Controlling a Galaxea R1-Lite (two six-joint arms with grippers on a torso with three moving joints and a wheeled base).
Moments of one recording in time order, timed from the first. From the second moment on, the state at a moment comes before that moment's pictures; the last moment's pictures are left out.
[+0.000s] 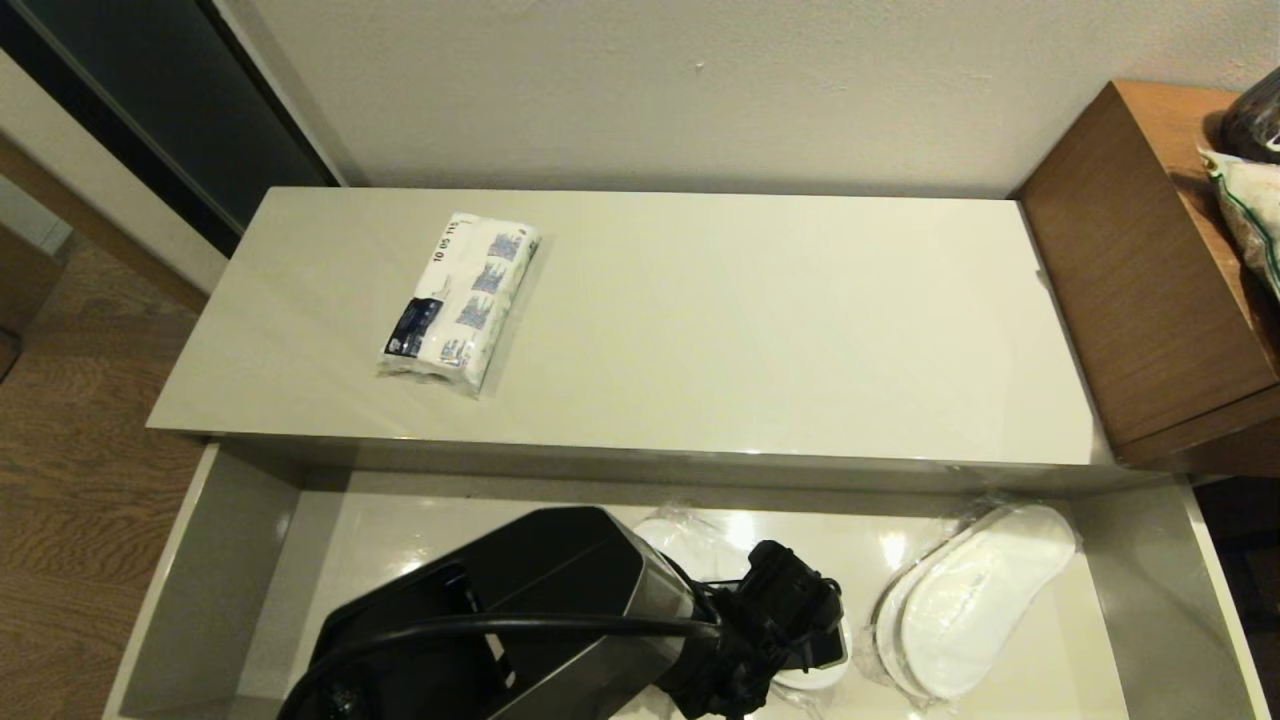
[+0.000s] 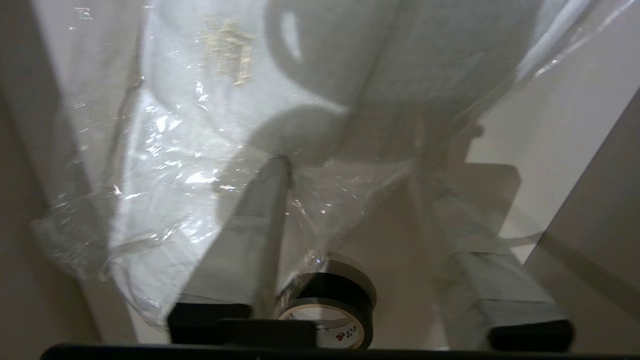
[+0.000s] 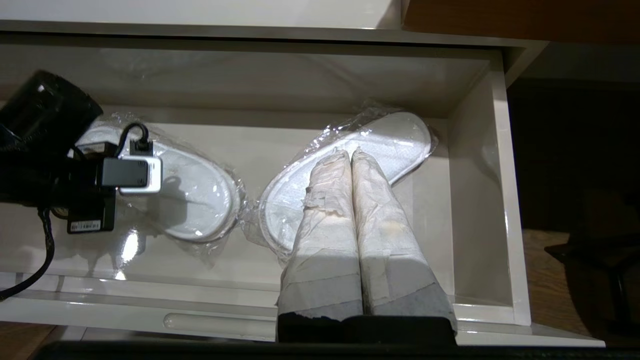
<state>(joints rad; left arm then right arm) -0.98 2.54 -1.51 -0.09 0.41 0.75 0.00 0.00 0.00 -0.01 0.00 -0.01</state>
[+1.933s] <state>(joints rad) -0.98 2.43 -1.46 -0.10 0.61 0.63 0.00 0.00 0.00 -0.01 0.00 -0.01</state>
